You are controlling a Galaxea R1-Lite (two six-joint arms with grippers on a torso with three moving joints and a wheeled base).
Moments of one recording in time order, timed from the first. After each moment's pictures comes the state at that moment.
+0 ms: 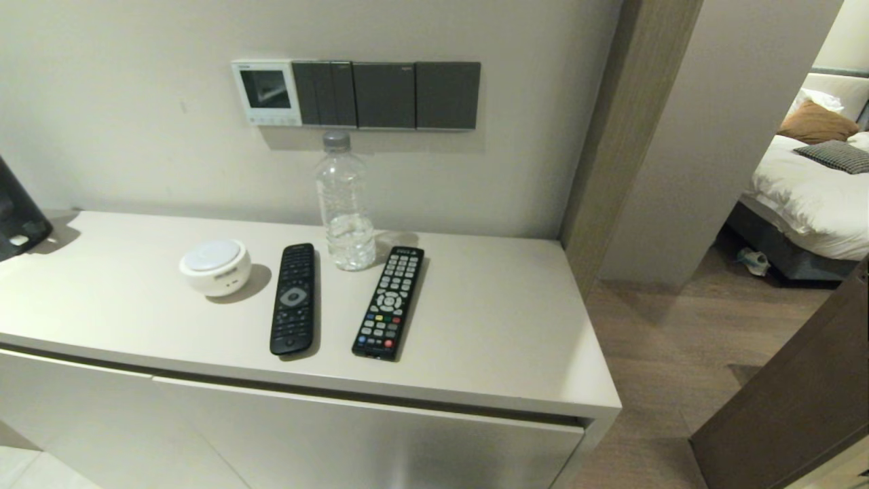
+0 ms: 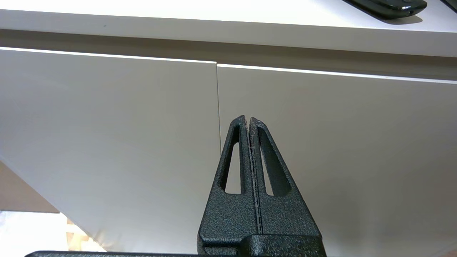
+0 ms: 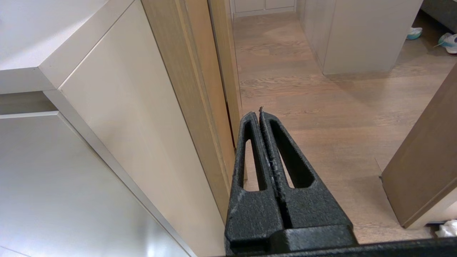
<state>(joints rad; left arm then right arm) 0.00 0.00 0.00 0.00 0.00 0.01 0.00 0.00 0.00 -0.01 -0.01 0.04</state>
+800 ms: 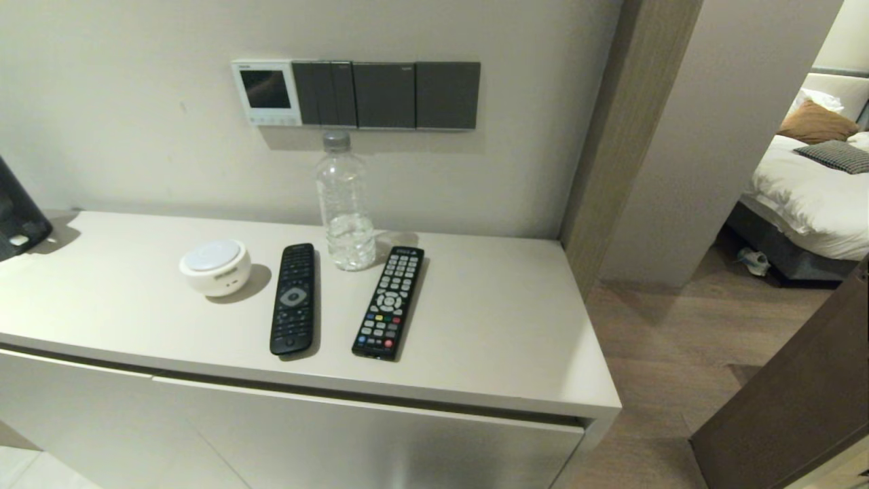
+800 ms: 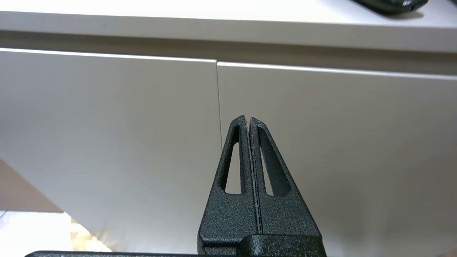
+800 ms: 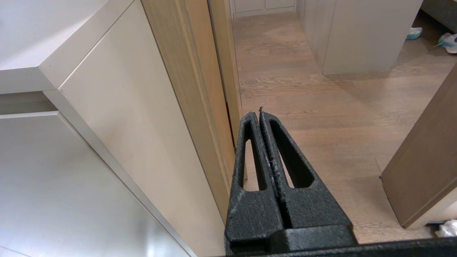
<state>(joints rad) 0.00 0.00 -0.01 0.01 0.00 0.02 0.00 0.00 0.00 -0.01 -0.01 0.04</state>
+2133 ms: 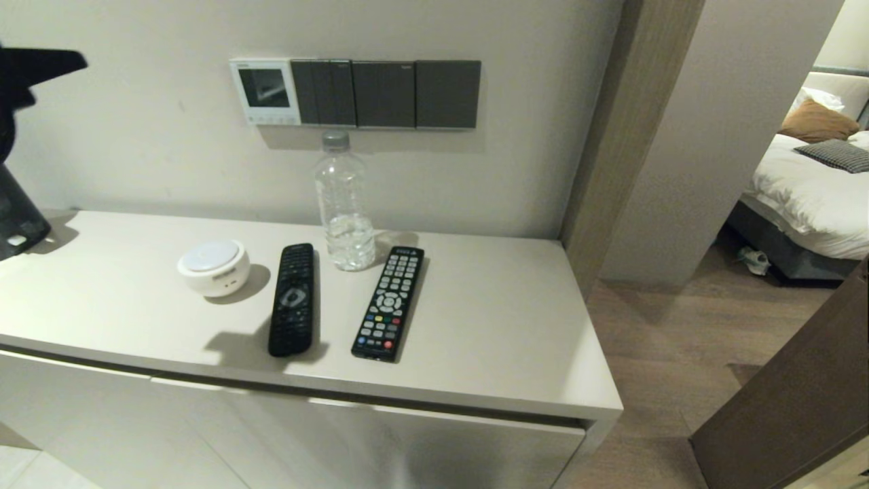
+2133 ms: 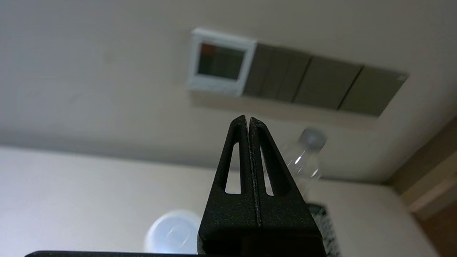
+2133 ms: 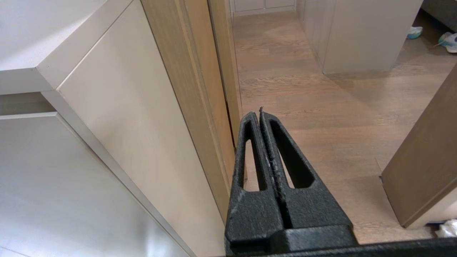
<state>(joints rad) -0.13 1.24 -1.22 -0.12 -0.08 -0.19 0.00 0.00 0.00 -0.01 -0.01 0.04</state>
